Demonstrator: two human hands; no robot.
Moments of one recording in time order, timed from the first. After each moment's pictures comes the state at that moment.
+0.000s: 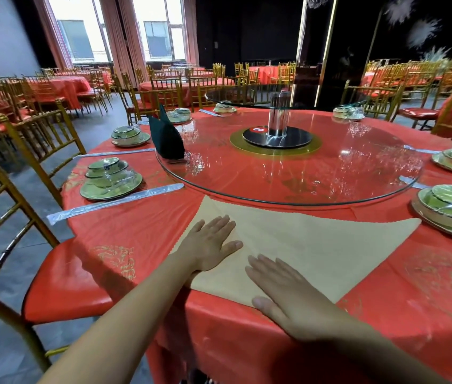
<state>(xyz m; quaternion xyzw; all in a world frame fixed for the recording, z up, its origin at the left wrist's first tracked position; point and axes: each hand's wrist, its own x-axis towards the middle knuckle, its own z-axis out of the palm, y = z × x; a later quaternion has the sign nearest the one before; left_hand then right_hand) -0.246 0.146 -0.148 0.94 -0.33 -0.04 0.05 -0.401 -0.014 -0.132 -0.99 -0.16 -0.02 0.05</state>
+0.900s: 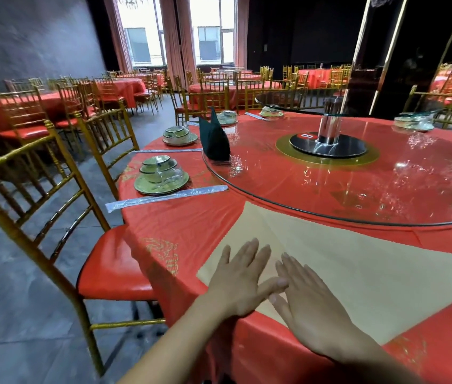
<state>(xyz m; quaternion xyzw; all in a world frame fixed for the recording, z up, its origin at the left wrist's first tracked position) -0.310 0.164 -0.155 0.96 -0.26 -0.02 0.11 -0.369 0.014 -0.151 -0.99 -0.11 0.01 0.10</state>
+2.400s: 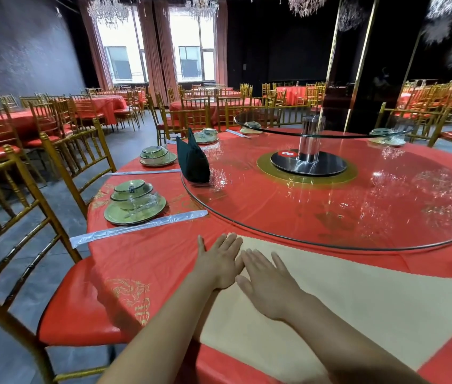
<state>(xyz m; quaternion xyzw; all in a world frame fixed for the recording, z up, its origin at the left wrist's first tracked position) -0.191 0.146 -0.146 0.97 -0.22 -0.03 0.02 -0.267 0.022 -0.138 -0.99 -0.11 0.00 0.05</state>
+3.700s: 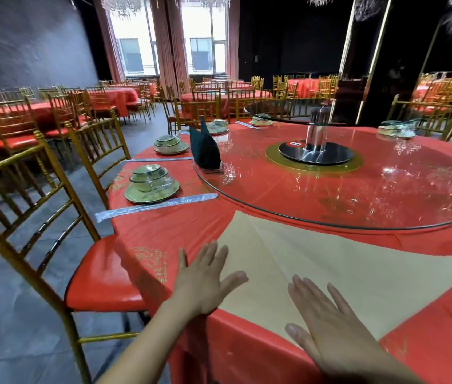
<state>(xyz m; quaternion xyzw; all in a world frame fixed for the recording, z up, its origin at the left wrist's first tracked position) -0.297 0.196 -0.153 0.98 -0.16 -0.02 0.07 -0.391 -0.037 -0.181 -0.97 -0.11 -0.20 -0.07</state>
